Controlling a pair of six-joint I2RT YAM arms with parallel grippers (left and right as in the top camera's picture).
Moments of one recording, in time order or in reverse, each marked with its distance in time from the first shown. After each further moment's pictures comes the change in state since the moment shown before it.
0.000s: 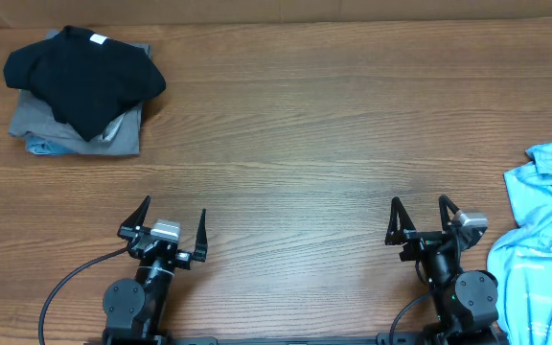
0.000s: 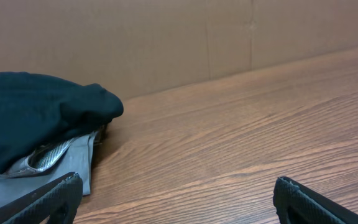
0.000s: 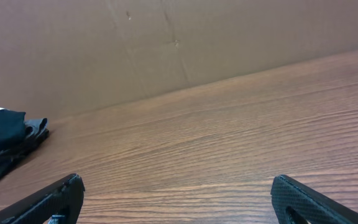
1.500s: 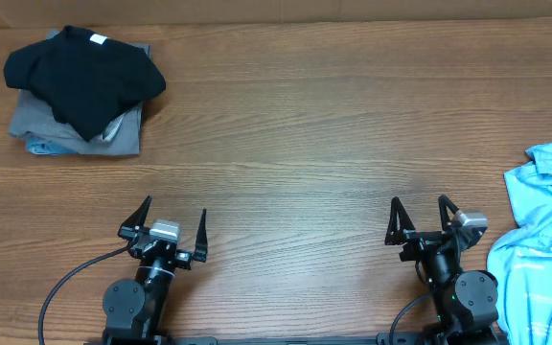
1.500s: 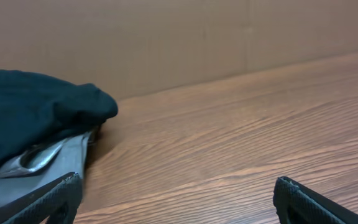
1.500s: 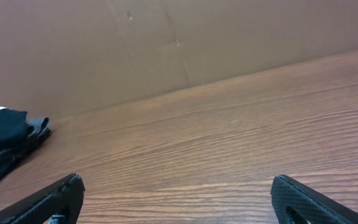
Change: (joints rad) left arm 0.000 0.000 0.000 0.005 0.019 -0.031; right arm 0.000 0.000 0.000 0.000 -0.011 -0.001
